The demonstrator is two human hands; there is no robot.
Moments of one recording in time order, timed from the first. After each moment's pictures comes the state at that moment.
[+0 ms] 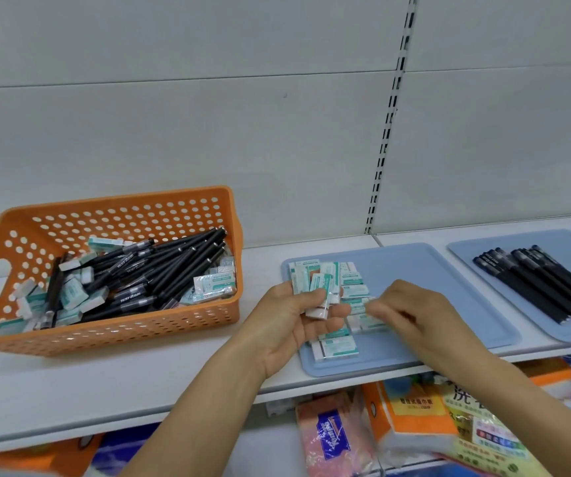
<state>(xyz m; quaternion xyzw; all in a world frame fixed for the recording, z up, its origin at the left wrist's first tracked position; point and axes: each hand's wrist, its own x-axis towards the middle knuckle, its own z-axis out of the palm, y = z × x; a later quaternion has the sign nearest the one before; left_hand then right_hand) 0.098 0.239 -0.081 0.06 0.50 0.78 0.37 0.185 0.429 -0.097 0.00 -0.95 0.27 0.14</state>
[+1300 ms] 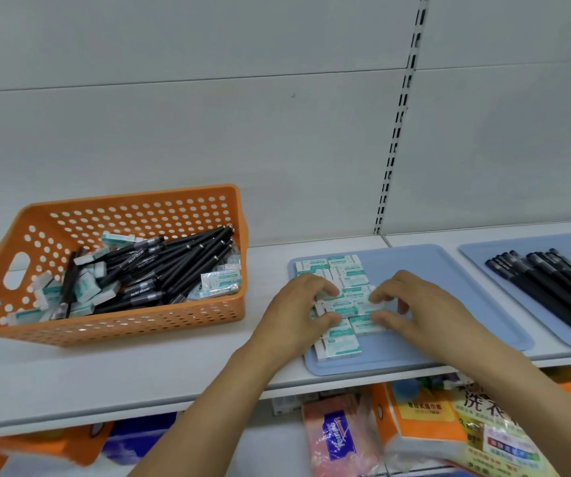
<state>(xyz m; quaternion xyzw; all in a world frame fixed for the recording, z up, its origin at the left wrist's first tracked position) 0.072 0.244 -0.125 0.36 0.85 0.37 0.01 0.169 0.435 -0.090 -0.04 -0.98 0.17 0.05</state>
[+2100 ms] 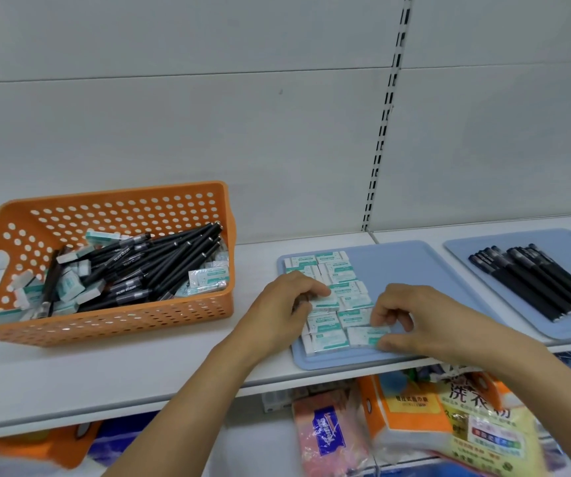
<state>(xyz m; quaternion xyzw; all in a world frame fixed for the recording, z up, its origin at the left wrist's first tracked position) 0.070 0.234 -0.121 0.39 0.83 0.40 0.05 0.189 0.452 -0.078 0.01 -0.98 0.21 -0.04</state>
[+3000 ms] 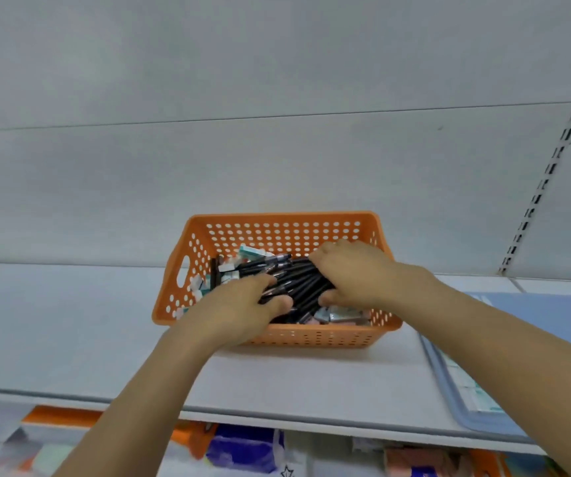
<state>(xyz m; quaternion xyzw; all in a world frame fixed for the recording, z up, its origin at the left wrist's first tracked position) 0.034 0.028 -0.030 0.13 0.97 0.19 0.08 0.017 0.229 -0.018 0.23 -0.97 -0.08 0.07</state>
